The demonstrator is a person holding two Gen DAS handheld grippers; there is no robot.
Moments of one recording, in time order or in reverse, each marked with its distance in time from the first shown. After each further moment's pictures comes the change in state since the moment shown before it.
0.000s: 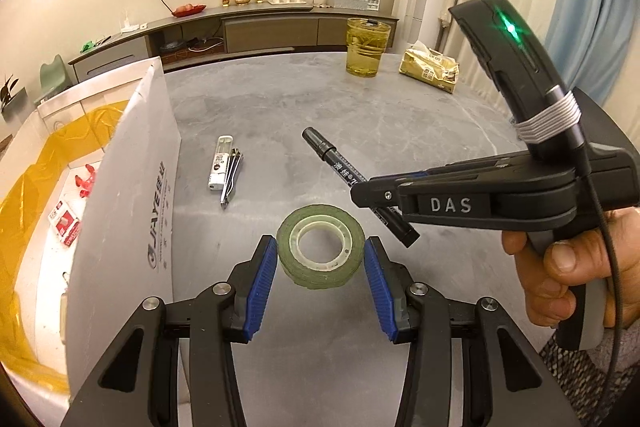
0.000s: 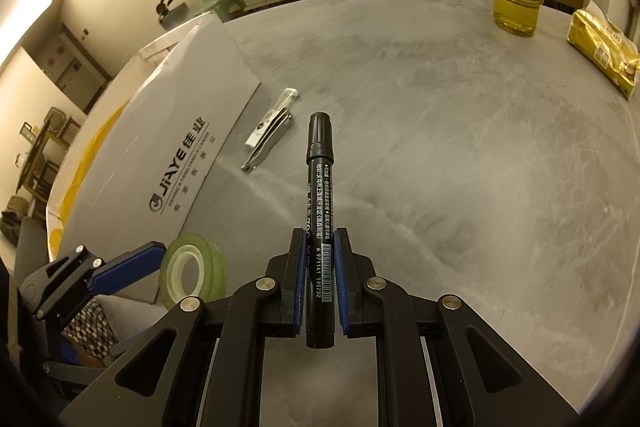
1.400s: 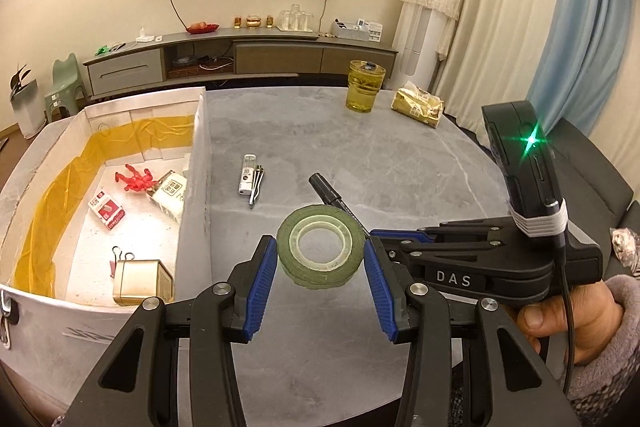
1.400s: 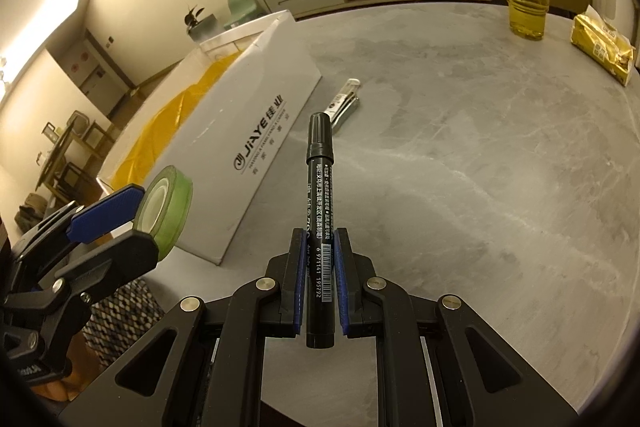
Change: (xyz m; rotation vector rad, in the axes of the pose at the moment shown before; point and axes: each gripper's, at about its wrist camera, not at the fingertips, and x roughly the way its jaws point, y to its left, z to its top) left arm -0.091 0.015 -0.014 -0.063 -0.096 -0.029; right arm -0.044 0.050 -0.053 -0.020 -0.070 0.082
